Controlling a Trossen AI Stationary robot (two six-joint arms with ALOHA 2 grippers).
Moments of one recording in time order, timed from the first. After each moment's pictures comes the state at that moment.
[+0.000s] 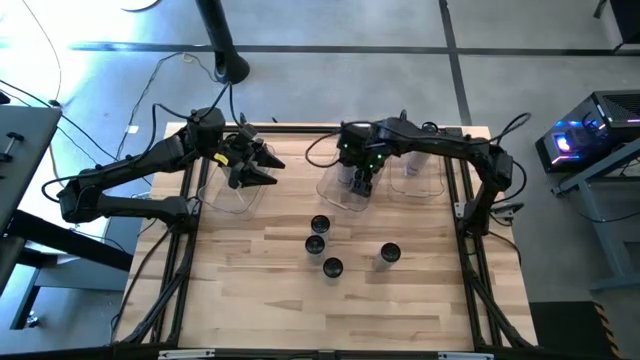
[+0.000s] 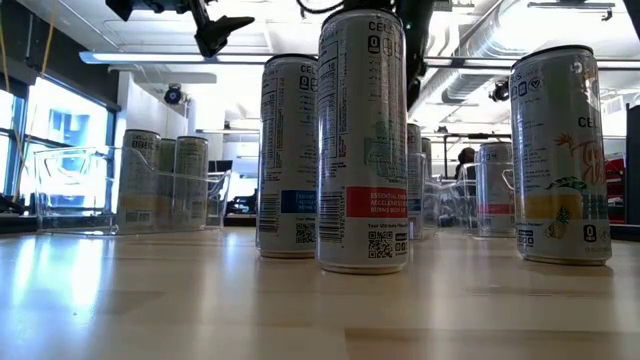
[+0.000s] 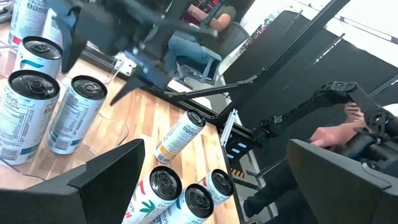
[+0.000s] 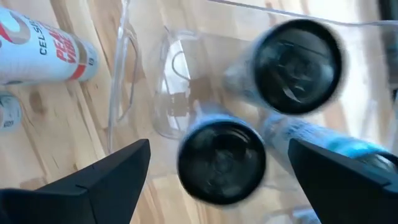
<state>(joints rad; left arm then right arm) 0.48 1.00 0.91 -0.16 0.74 -0.44 -0.28 1.79 1.70 -1.24 0.00 -0.02</state>
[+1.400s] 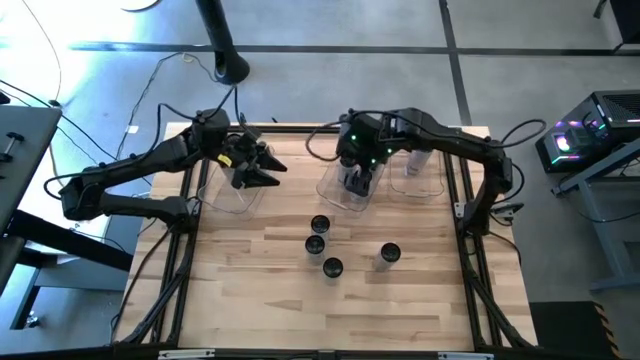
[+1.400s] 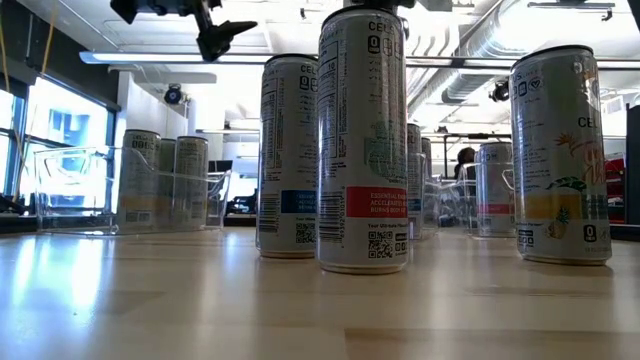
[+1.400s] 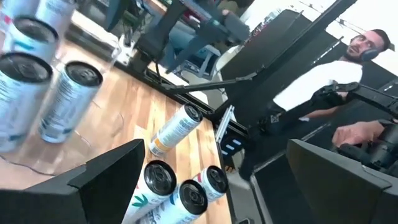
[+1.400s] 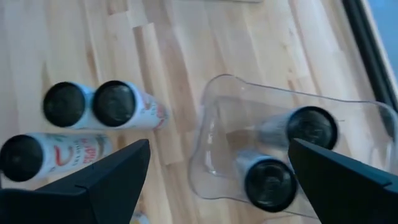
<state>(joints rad) 0.45 1.04 0.91 -0.16 0.74 -0.49 -0.18 1.79 2.03 -1.33 -0.05 0.07</state>
